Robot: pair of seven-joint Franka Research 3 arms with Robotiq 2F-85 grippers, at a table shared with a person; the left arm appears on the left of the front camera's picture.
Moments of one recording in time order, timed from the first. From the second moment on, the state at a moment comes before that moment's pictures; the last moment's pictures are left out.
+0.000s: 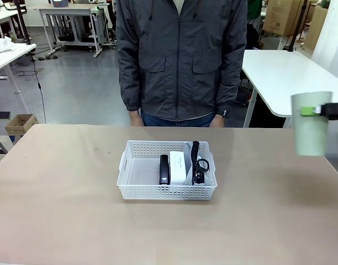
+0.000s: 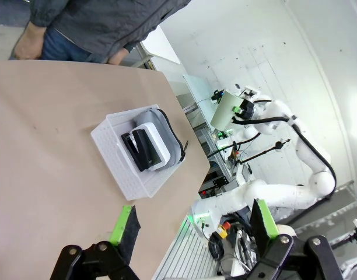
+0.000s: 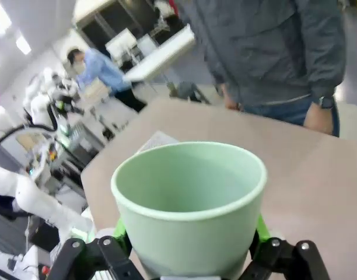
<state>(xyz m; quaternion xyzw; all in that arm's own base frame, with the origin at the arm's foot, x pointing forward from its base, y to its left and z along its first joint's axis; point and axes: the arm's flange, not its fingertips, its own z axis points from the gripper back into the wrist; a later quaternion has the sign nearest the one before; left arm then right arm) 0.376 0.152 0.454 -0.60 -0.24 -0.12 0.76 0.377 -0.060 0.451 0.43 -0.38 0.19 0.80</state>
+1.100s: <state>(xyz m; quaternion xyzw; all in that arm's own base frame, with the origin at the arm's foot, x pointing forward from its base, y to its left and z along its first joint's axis) 0.376 0.152 0.454 -0.60 -0.24 -0.12 0.76 0.383 0.361 0.484 0.20 -0.10 0.11 0.97</state>
